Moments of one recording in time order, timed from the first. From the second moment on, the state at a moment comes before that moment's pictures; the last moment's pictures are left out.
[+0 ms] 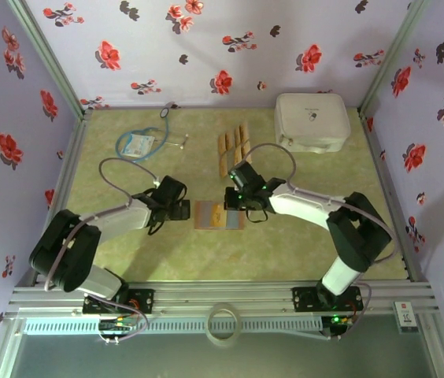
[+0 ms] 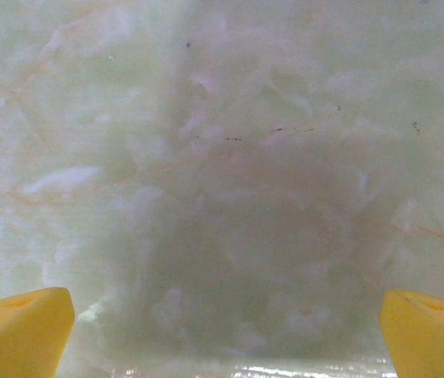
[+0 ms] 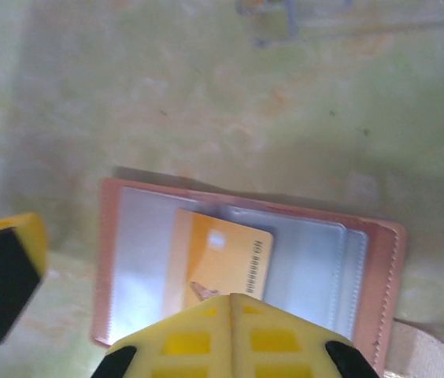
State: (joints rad) left arm -0.61 1.49 0.72 -0.36 -0.30 -0.53; right arm 0.77 1.66 1.02 -0.35 -0.08 0.71
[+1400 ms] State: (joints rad) left arm -0.63 1.62 0.82 -0.41 -0.30 -0.48; right arm 0.85 1.87 1.17 -0.45 -0.02 0.69
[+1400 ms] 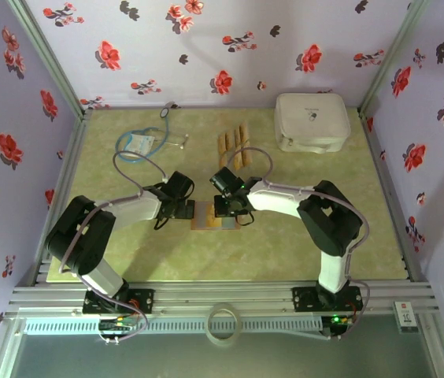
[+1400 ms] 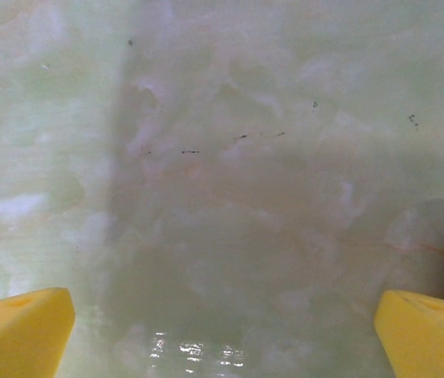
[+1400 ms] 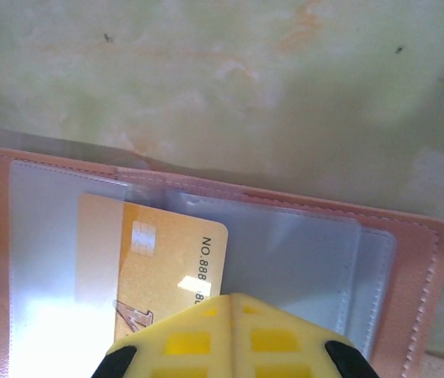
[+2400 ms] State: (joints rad) left arm -0.62 1.47 0.78 -0.42 -0.30 -0.49; right arm 0.90 1.86 1.23 -0.50 0.00 0.69
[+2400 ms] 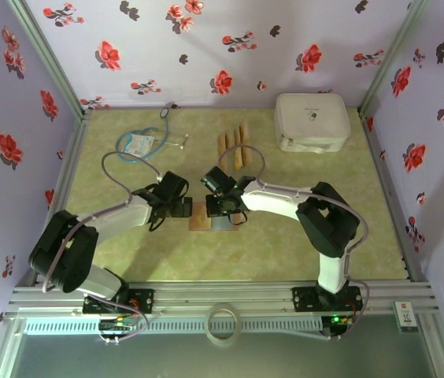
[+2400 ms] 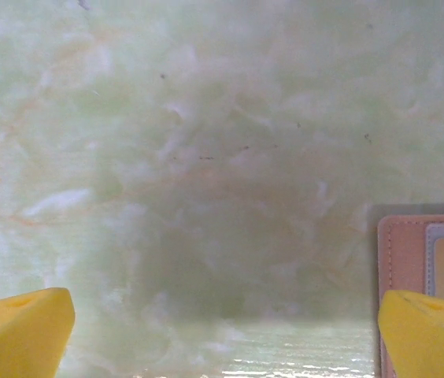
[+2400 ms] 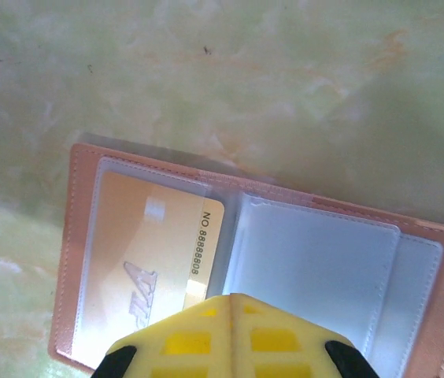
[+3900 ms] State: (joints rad) left arm -0.61 1.55 0.75 -0.40 -0.28 -0.49; right arm 0.92 1.96 1.30 -0.45 -0.06 0.69
